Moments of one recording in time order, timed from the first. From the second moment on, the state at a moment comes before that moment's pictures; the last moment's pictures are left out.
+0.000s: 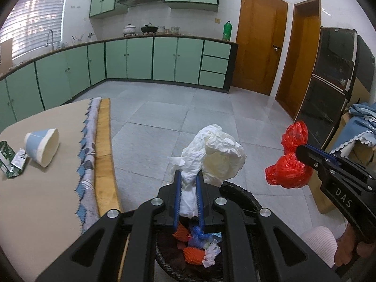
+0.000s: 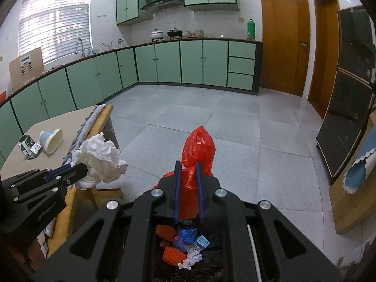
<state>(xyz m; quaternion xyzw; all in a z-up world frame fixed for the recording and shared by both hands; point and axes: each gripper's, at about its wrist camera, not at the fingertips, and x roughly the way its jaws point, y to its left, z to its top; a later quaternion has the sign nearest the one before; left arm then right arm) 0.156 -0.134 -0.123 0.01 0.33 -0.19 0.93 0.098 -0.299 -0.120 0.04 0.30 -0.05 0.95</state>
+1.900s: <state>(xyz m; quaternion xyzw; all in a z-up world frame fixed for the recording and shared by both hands) 0.176 0.191 -0.101 -0.07 0.28 0.12 0.95 0.207 -0.042 -0.087 0.01 0.26 0.06 0.96</state>
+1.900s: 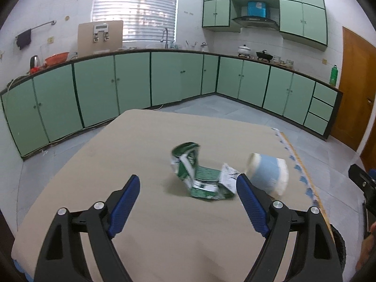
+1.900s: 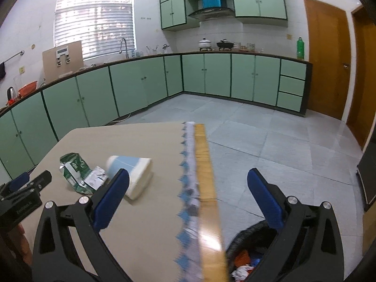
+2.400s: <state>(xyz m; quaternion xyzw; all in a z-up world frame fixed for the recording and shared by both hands) 0.201 0.243 -0.122 -0.08 0.29 0.14 0.94 0.259 0.044 -0.106 -0.02 0.29 0.08 0.95</state>
